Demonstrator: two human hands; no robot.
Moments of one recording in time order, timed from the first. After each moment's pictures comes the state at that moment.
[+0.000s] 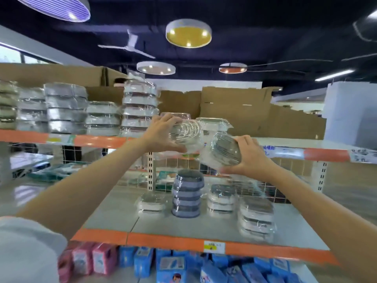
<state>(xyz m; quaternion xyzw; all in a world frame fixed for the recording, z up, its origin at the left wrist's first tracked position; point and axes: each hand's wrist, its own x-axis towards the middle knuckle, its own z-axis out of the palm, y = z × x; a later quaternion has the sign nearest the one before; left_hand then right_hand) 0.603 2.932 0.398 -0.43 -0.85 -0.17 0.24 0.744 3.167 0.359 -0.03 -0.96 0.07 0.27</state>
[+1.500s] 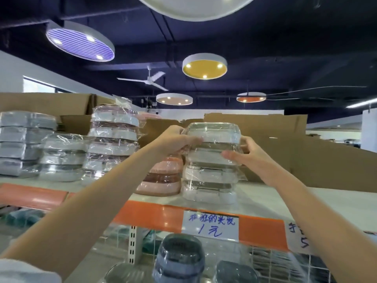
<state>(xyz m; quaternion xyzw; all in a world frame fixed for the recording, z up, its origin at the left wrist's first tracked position) 0.454 3.086 0.474 -0.33 -0.80 -0.50 0.08 0.517 3.308 0.435 0.09 -0.85 0.46 0.26</state>
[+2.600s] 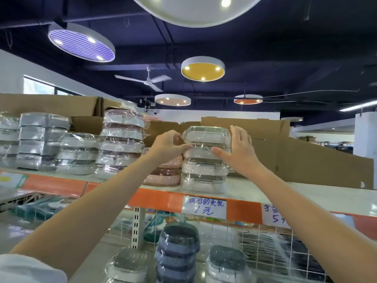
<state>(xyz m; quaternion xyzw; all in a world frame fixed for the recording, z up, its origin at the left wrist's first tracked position) 0.495 3.061 0.453 -0.30 -0.83 -0.39 0.26 0.566 3.262 0.443 0.02 -0.89 0.14 0.43</state>
